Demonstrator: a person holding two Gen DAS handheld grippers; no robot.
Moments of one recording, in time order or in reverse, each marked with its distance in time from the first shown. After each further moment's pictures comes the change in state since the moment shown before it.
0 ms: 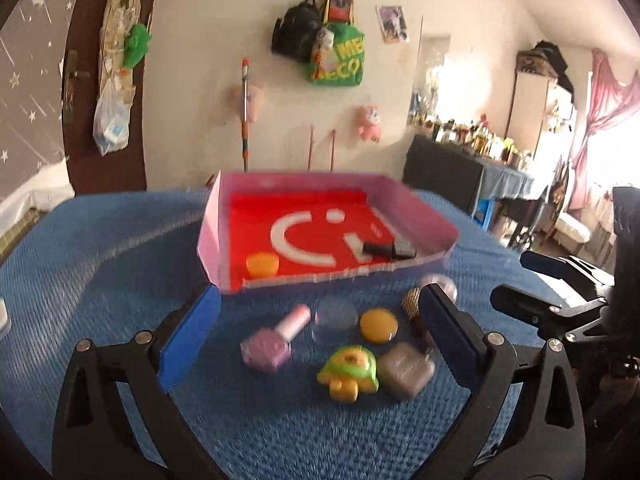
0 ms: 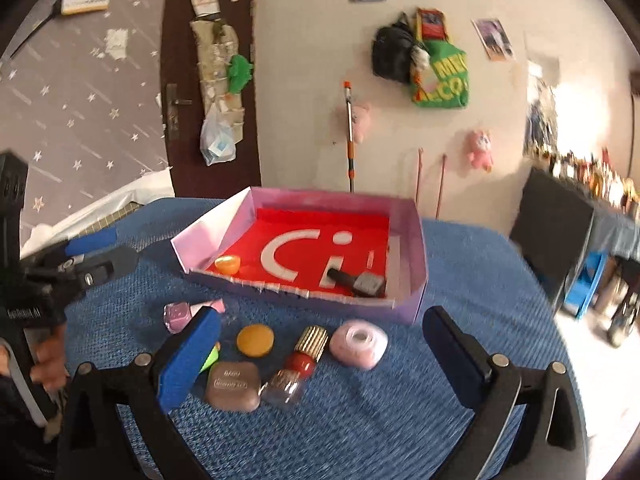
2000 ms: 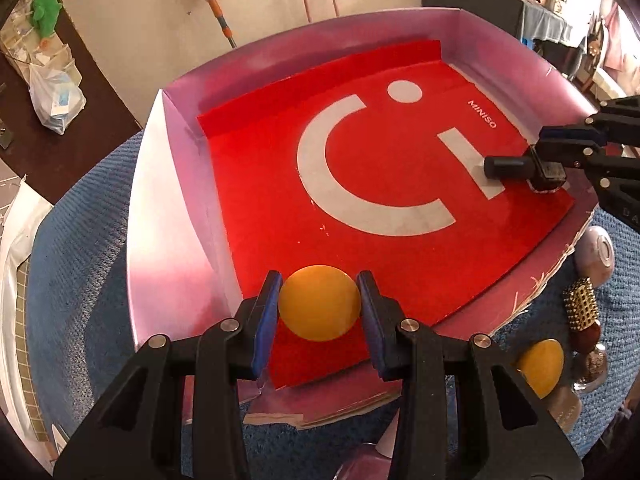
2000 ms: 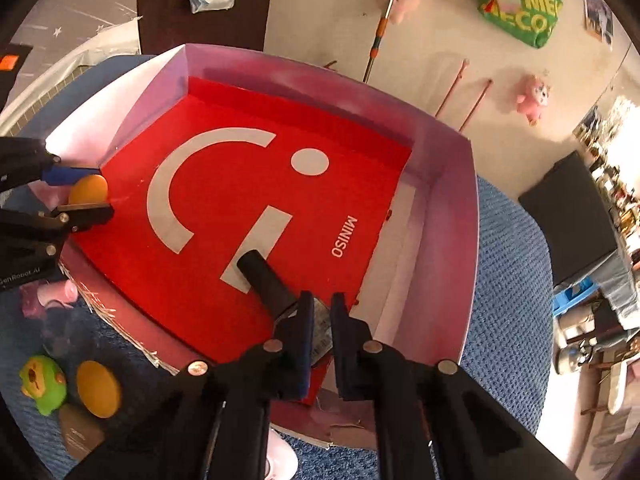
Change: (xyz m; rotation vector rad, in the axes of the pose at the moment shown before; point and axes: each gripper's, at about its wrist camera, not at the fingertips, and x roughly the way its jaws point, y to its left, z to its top) left arm 0.189 0.036 0.048 0.252 0.592 0.112; right arm 0.207 -0.034 0.062 -0.300 0.527 -0.070
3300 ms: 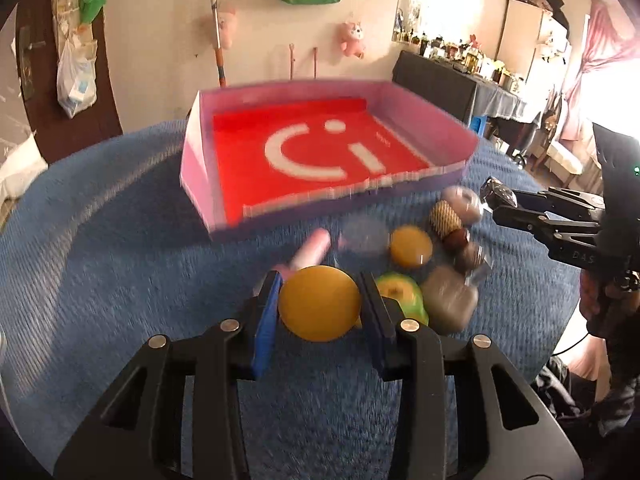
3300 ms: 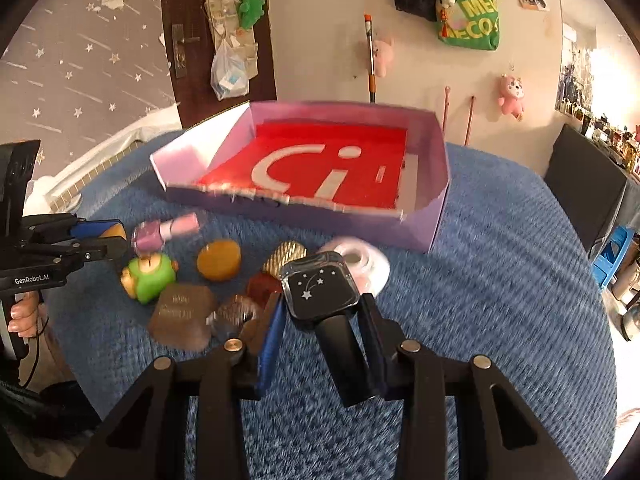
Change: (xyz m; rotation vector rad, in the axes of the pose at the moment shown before) left arm -0.104 -0.016 -0.124 -0.118 -0.311 -0.176; right arm -0.086 0.029 -0.153 0.216 -0.329 0.171
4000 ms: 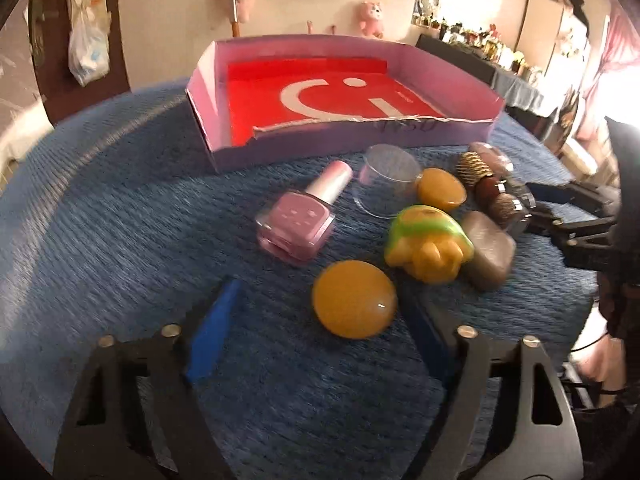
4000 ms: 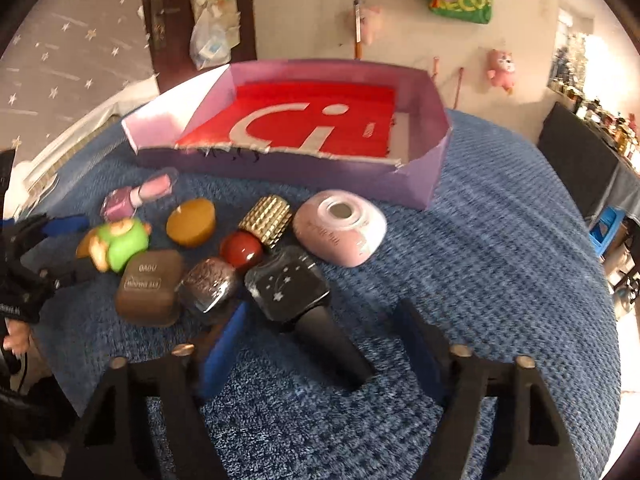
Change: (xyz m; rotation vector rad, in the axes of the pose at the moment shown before) left arm 0.030 0.001 -0.048 -0.041 0.069 0.062; right arm 0.031 0.003 -0.019 0.007 0.128 -0.059
